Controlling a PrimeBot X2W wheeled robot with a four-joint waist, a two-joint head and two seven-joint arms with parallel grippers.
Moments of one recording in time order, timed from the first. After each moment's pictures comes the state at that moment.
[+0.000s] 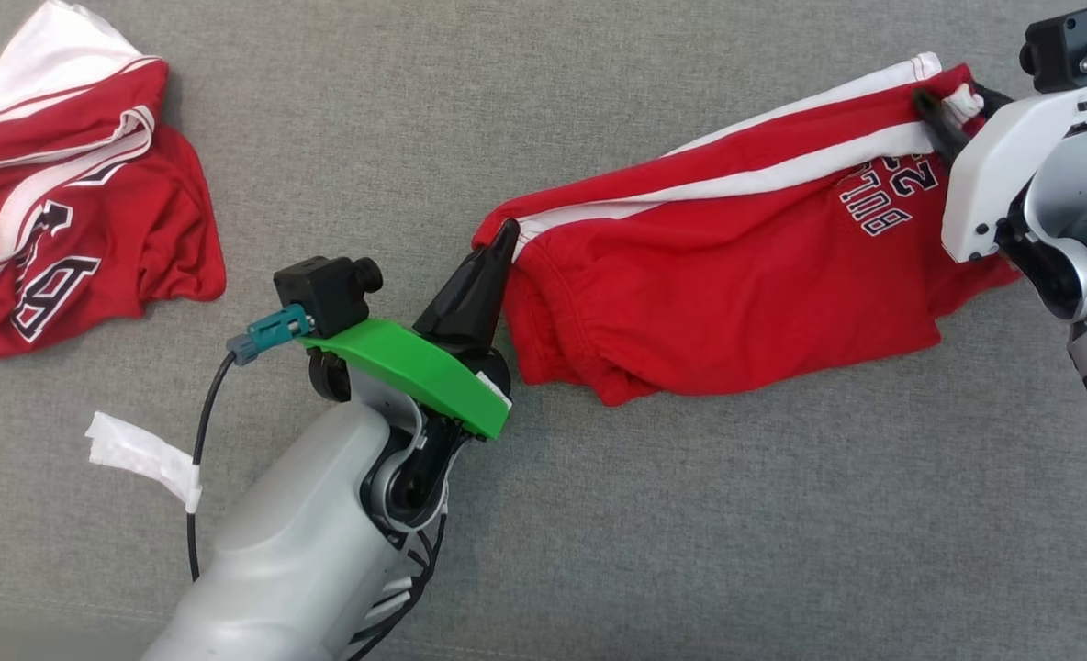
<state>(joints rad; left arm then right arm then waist) -0.67 0.16 -0.77 0.48 -1.14 -0.12 -0.26 -0.82 -0.47 0.33 0.45 0.46 0.13 0.36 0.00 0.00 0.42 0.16</state>
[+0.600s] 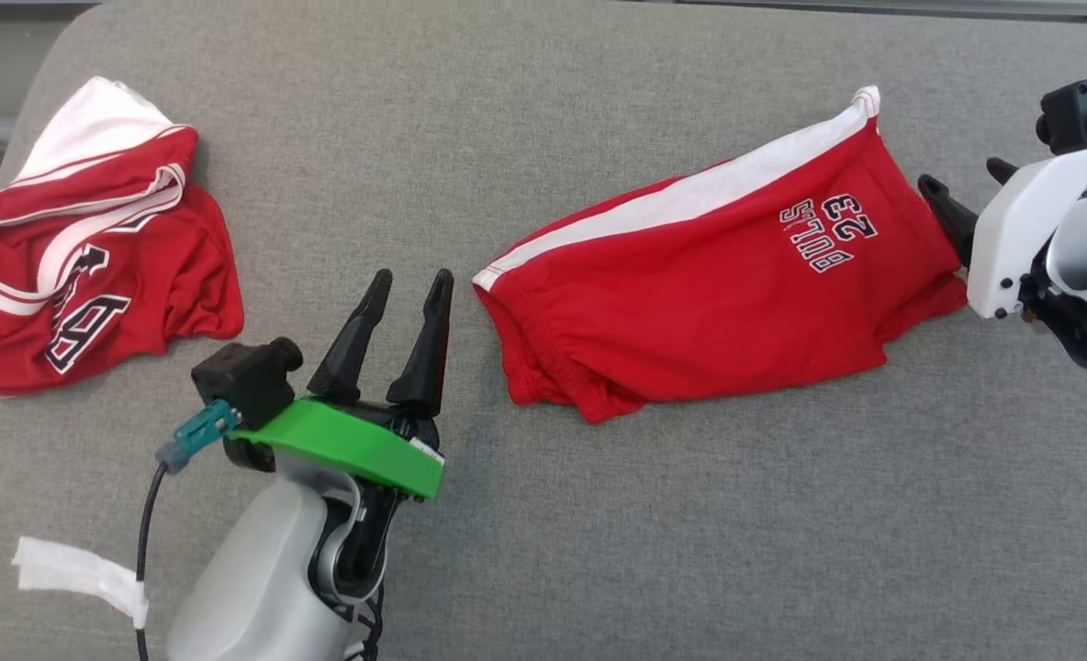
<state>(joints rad) -0.44 0.15 -0.49 0.36 -0.83 -0.13 -0.26 -0.74 -0.52 0.35 0.48 0.56 0.13 0.42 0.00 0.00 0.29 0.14</state>
